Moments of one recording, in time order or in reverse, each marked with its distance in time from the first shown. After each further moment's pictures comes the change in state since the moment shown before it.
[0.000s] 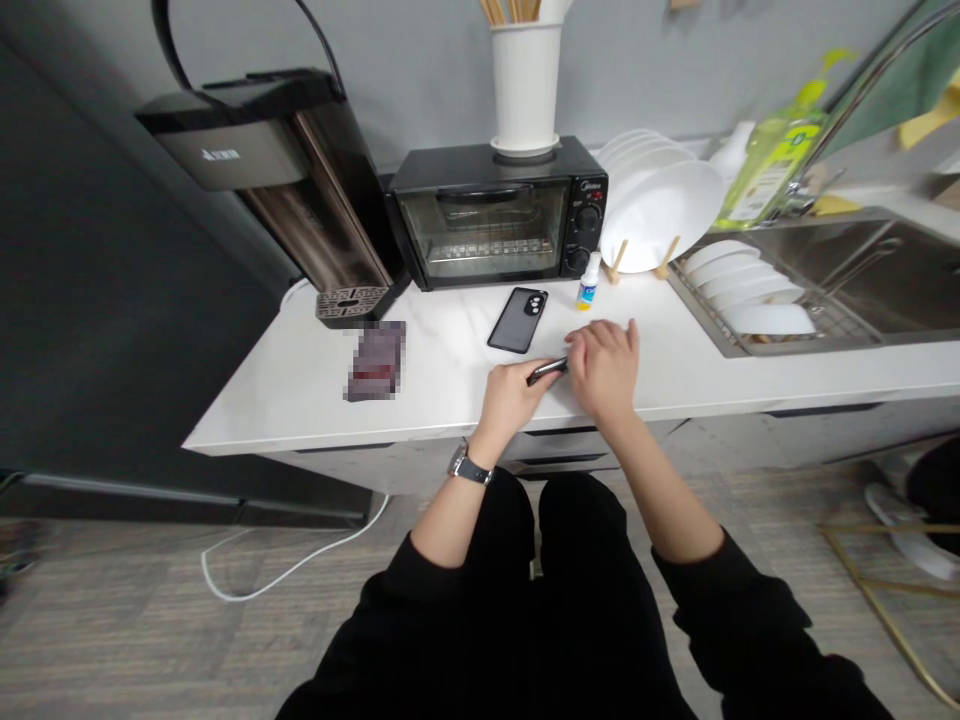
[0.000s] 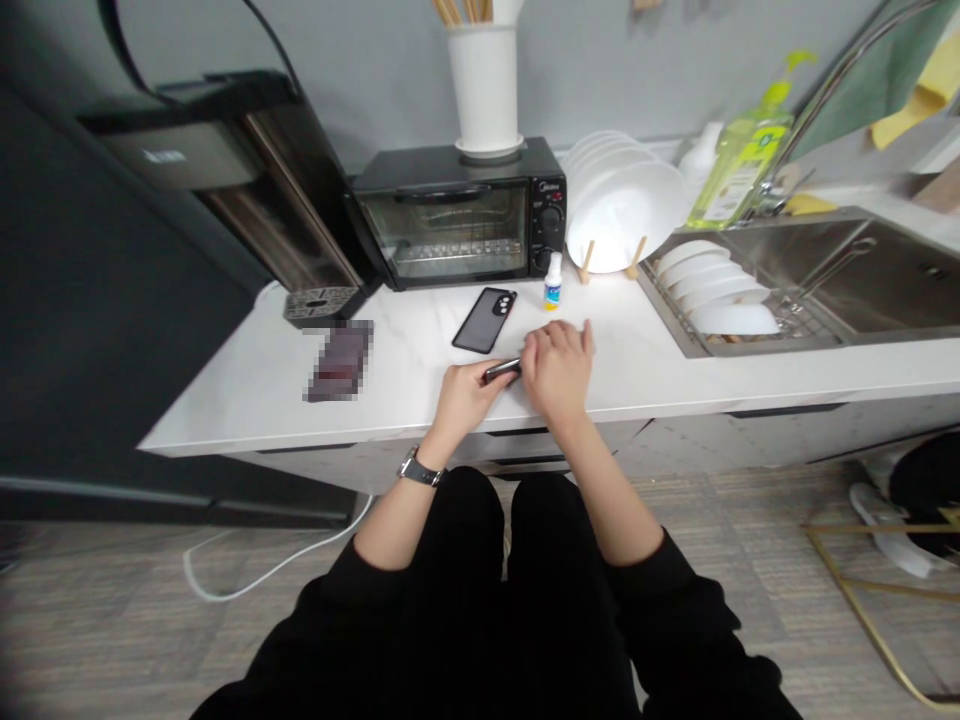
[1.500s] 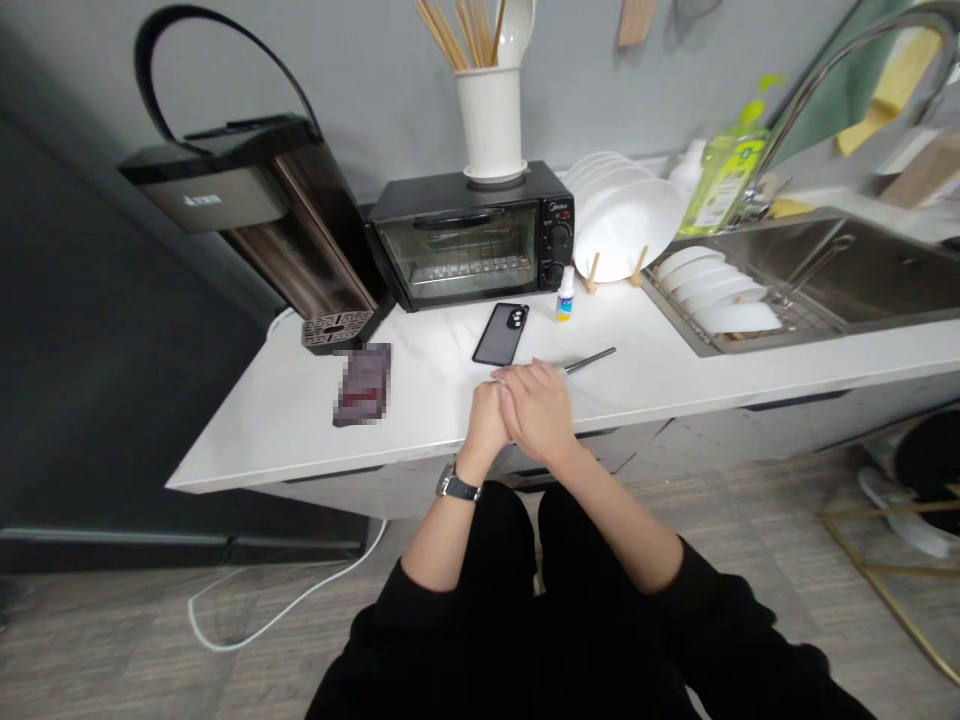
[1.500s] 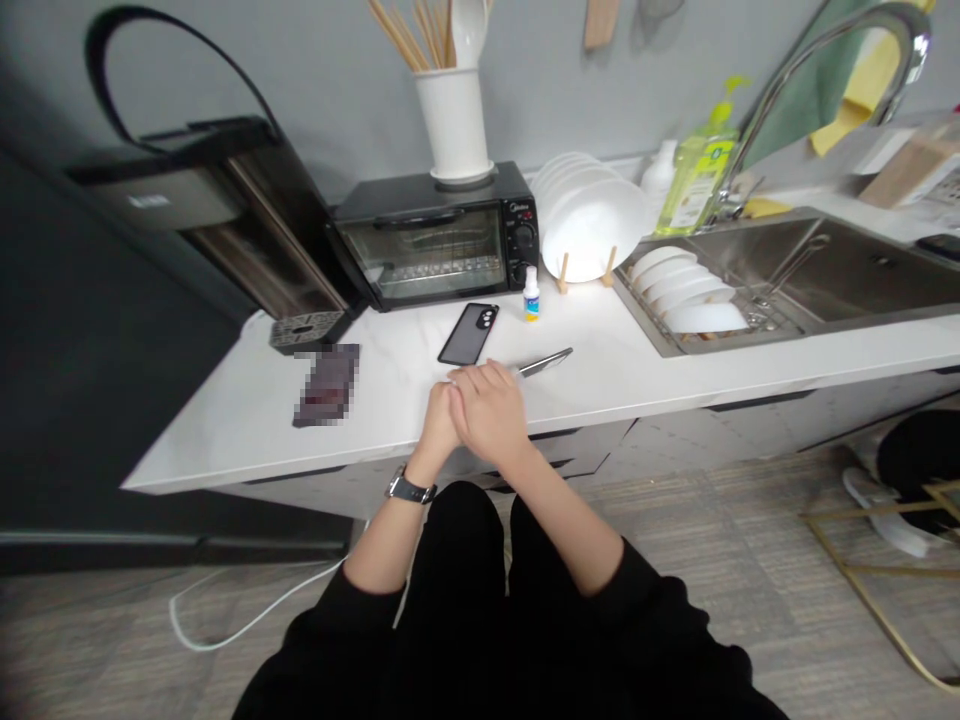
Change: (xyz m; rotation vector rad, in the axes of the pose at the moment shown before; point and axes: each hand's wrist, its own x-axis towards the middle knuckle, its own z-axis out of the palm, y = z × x) left_hand 0.000 -0.006 -0.001 0.253 -0.047 0.070; right_hand -0.017 -0.042 0.005 0.146 -0.064 -0.237
